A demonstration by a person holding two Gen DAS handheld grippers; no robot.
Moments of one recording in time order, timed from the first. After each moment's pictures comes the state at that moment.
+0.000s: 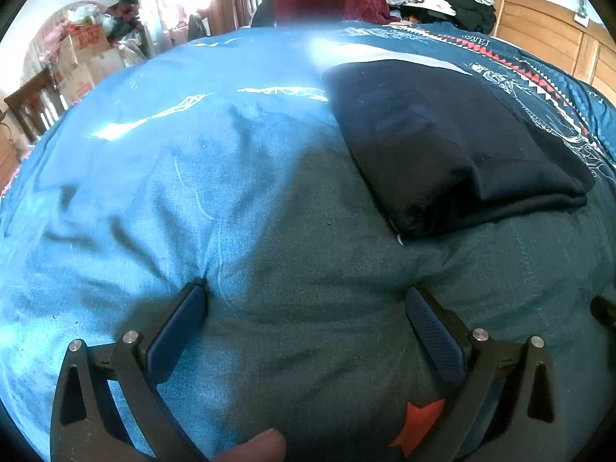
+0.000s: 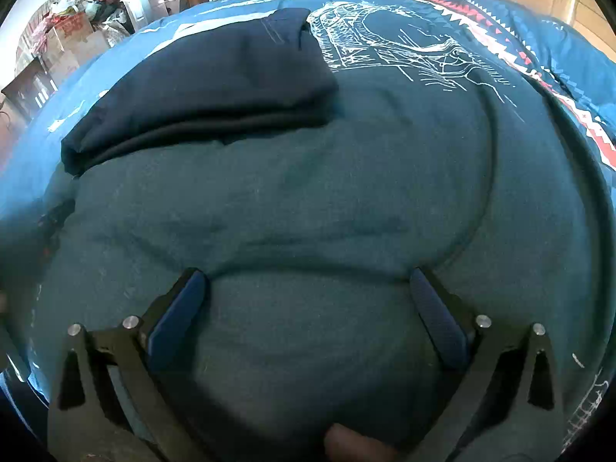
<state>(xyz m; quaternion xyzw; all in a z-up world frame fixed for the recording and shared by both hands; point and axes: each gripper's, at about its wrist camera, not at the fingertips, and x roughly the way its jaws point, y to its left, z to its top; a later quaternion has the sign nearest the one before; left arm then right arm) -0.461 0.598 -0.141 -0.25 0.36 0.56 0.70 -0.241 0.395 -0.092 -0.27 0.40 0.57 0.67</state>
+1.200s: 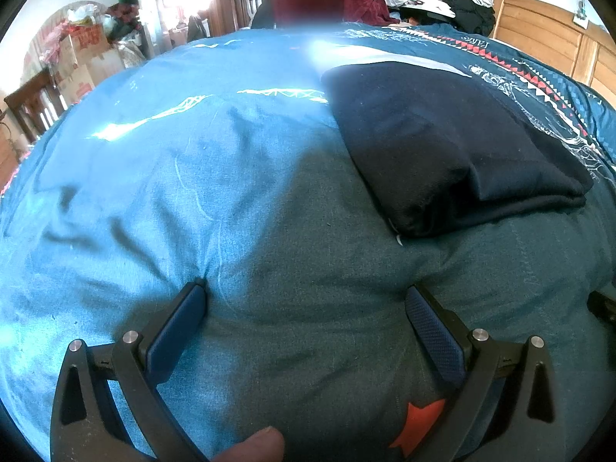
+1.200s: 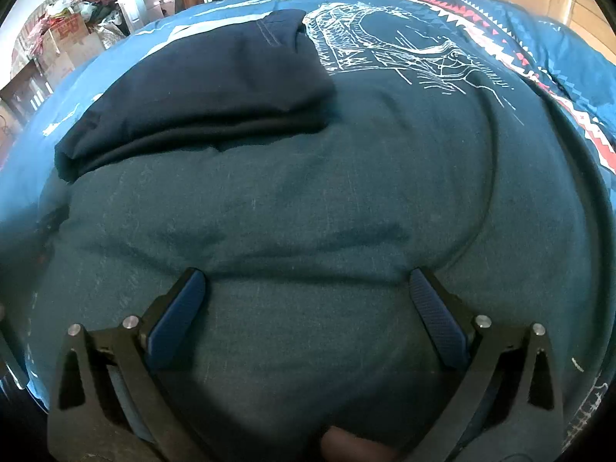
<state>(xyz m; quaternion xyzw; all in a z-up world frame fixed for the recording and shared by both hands) -0.460 0.600 -0.139 -0.25 0.36 0.56 0.70 -0.240 0.401 -0.091 -0.26 0.40 0.56 0.68</state>
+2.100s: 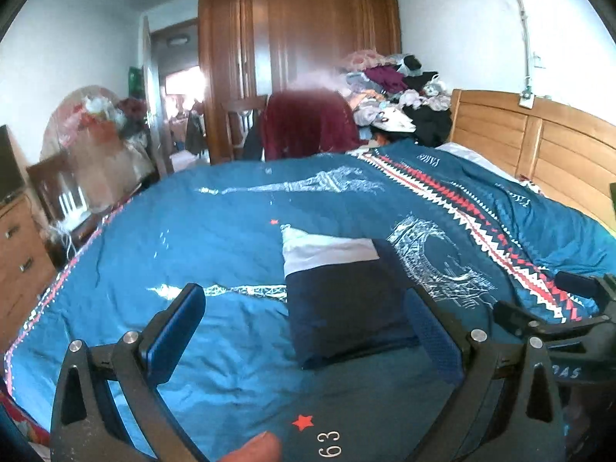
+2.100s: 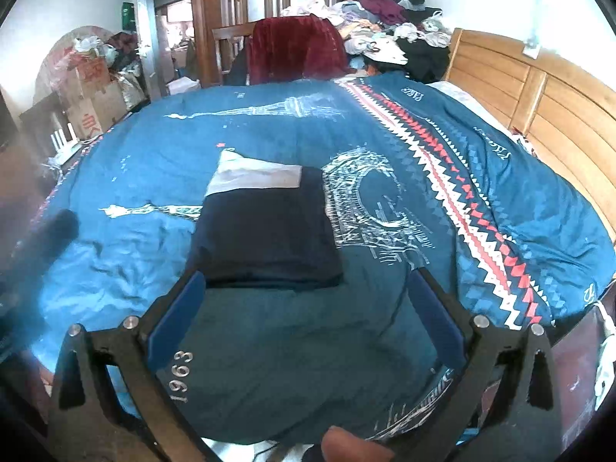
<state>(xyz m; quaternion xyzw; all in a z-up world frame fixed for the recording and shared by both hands) -0.427 0.470 0.135 -0.13 0.22 0.58 0.78 -0.291 0.353 0.151 -0.22 0.30 0.58 0.73</state>
